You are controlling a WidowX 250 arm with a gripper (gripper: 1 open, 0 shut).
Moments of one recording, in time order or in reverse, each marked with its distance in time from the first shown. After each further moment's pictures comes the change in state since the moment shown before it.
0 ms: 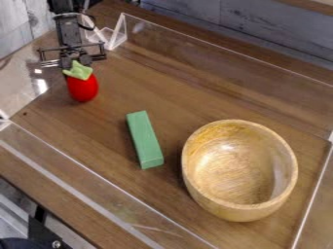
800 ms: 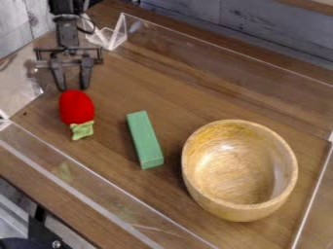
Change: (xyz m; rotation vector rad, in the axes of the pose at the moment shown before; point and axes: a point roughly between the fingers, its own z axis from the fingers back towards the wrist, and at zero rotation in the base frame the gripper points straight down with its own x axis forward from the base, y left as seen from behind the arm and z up) arm -0.008 -0.004 -0.010 0.099 0.056 -0.062
